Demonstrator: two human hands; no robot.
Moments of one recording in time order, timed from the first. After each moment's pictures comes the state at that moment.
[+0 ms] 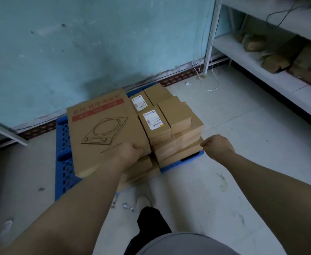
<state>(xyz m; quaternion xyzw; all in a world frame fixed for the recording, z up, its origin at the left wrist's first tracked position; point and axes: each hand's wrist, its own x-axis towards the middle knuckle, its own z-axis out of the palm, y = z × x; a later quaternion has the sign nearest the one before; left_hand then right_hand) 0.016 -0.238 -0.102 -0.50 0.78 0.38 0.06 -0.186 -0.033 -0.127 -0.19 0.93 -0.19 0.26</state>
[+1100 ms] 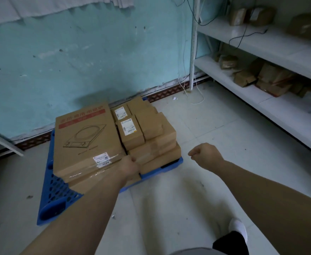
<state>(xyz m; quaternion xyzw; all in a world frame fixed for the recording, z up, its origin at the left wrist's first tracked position) -0.030 -0.052 -0.098 -0.53 0.72 0.46 0.00 -0.232 0.135 -0.109 -0.28 0.88 -0.28 0.26</state>
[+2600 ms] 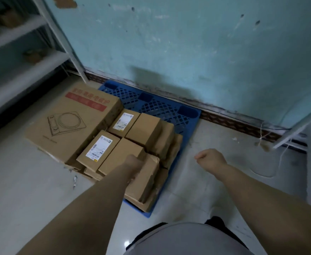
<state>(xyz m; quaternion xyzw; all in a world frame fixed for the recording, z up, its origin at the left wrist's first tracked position) -0.509 -0.258 -0.145 -0.79 0.34 0.50 -0.08 -0.776 -0.275 -0.154 -0.52 0.73 -0.09 0.43</state>
